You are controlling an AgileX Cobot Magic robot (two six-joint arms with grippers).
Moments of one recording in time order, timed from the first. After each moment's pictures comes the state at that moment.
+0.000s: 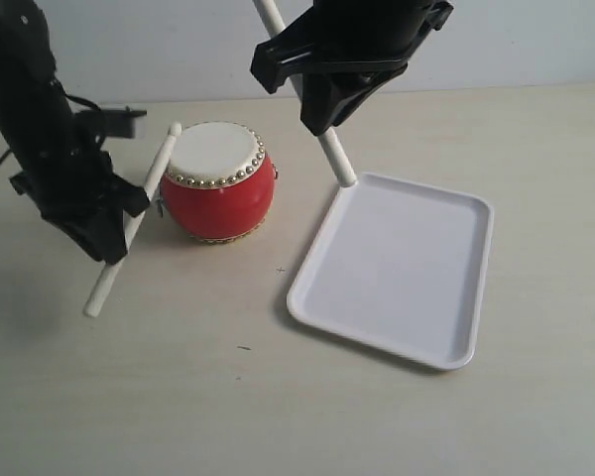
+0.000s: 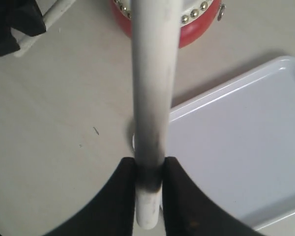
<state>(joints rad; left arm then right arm) -0.28 1.96 -1.40 -0.24 1.21 0.37 0.63 1.74 -1.66 0.15 1.23 -0.11</state>
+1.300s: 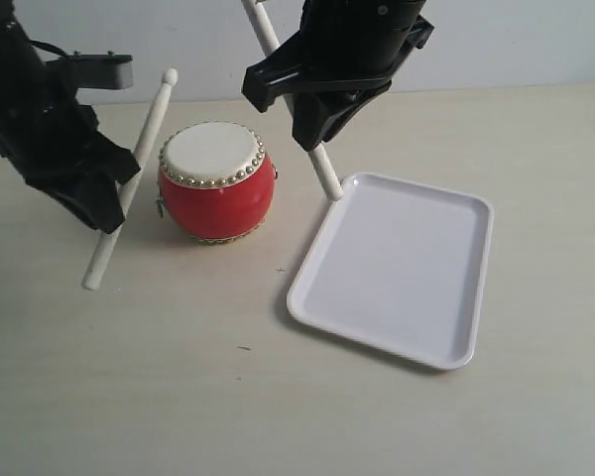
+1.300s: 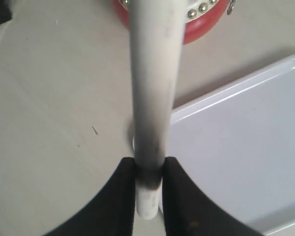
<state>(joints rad) -0.30 1.85 -1.41 -0.26 1.22 0.37 0.63 1.81 -1.67 0.16 1.22 -0.12</state>
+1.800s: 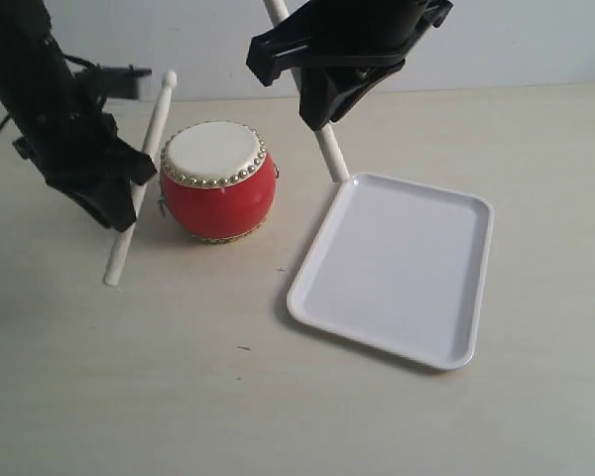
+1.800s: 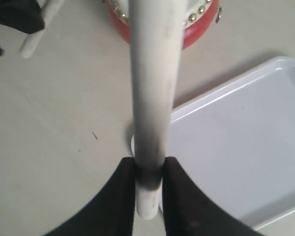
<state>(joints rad) -0.31 1.90 -1.46 -0.24 1.22 0.36 0.62 1.75 -1.67 0.14 1.23 -0.06</state>
